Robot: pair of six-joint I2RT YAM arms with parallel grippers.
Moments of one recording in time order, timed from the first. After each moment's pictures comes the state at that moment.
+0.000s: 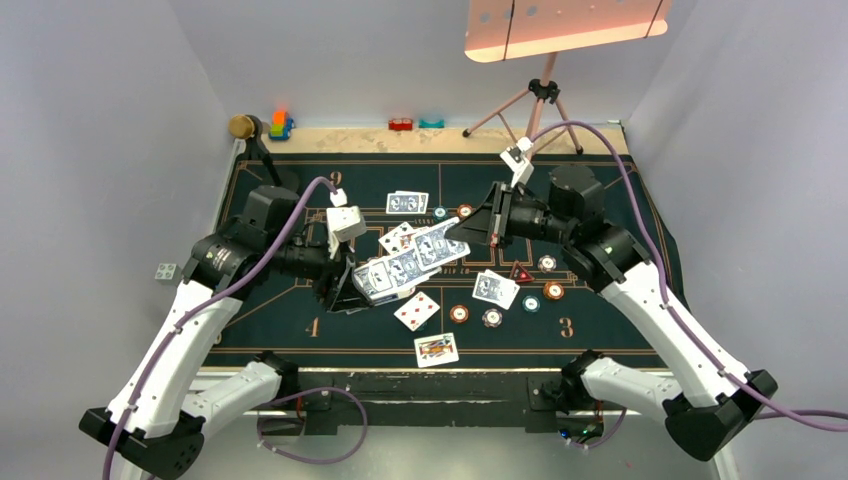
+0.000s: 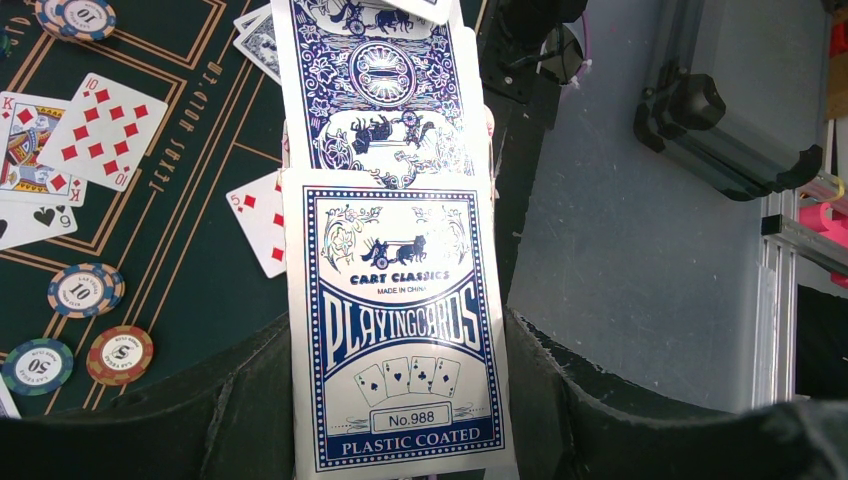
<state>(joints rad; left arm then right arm) -0.43 0.95 1.23 -1.09 0.86 0.26 0.56 1.04 1.15 -0.40 -0.61 0.86</state>
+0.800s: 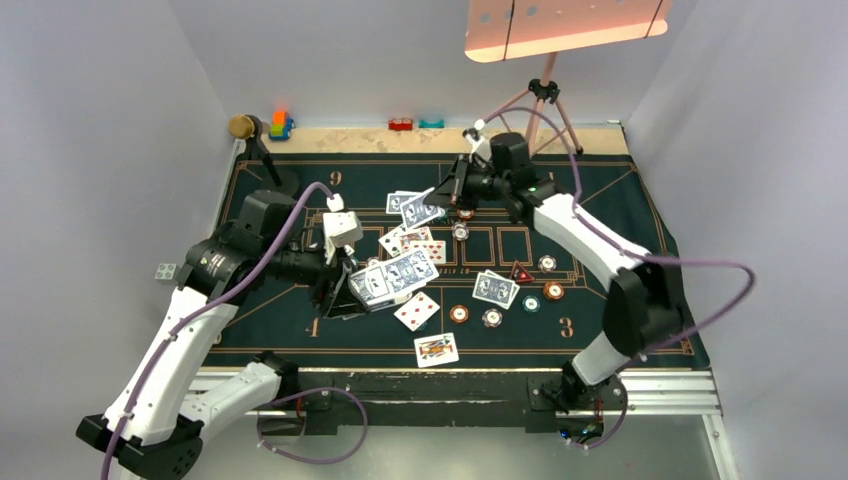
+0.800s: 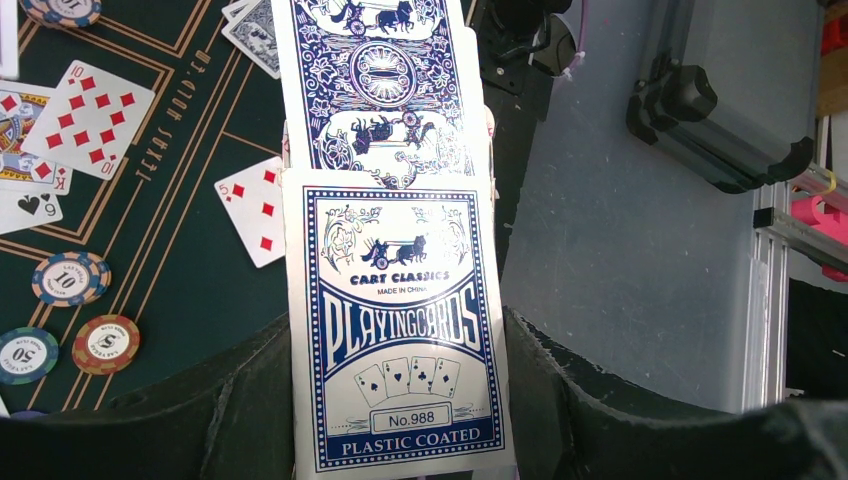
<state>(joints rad) -0.43 0.93 1.23 -1.12 0.86 0.27 0.47 1.52 1.29 -0.20 -0.58 0.80</state>
